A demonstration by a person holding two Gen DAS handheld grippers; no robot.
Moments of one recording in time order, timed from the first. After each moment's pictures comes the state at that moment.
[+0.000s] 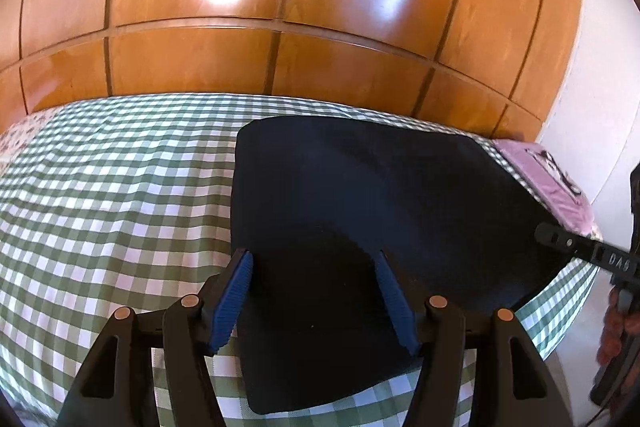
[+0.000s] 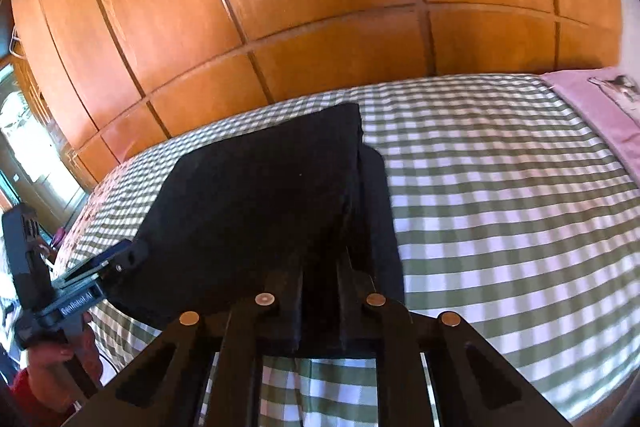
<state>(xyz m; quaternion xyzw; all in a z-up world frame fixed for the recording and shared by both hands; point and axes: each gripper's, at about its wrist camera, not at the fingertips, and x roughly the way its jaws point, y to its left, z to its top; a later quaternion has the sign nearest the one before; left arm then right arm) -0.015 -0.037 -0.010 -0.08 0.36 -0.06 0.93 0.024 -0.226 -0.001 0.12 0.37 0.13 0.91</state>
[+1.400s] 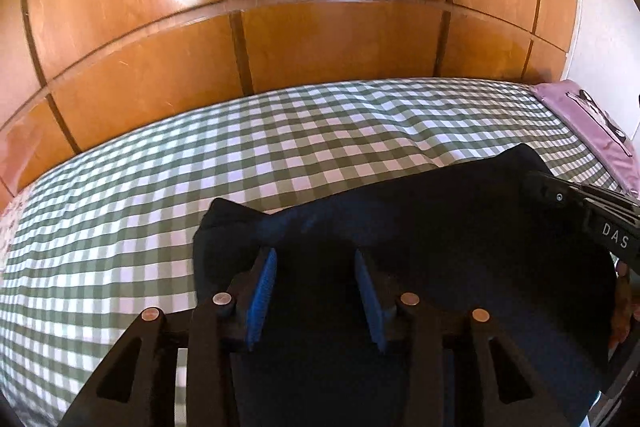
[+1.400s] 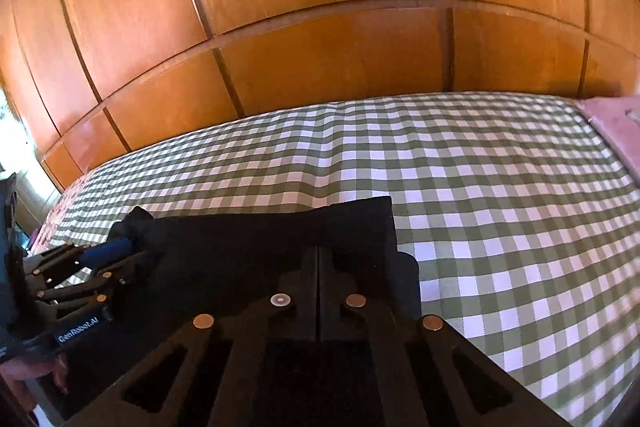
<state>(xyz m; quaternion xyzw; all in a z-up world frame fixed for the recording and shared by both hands) 0.120 -0.065 -0.019 0.05 0.41 -0.05 0.91 0.145 -0.195 -0.033 0.09 0.36 0.10 0.92</state>
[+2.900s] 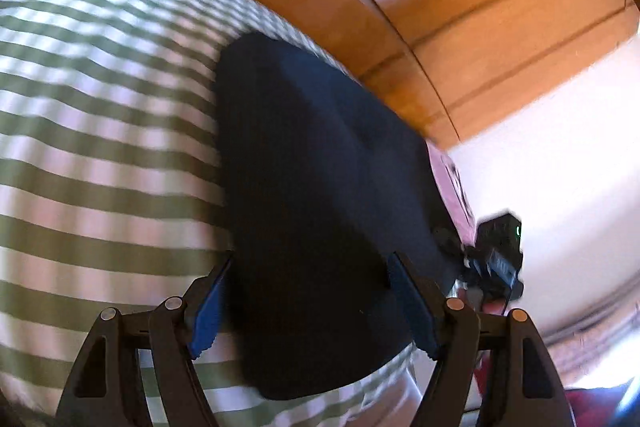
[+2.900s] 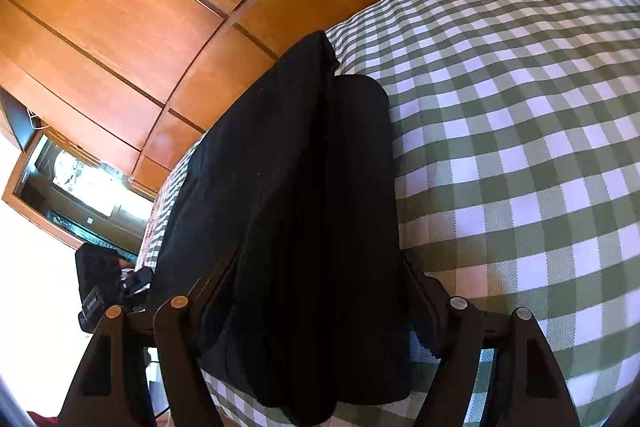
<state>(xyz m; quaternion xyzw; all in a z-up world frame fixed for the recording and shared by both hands) 0.026 0.030 -0.056 -0.30 0.47 -0.25 0.79 0.070 -0.262 -0.084 0.28 0.45 0.23 0.81</state>
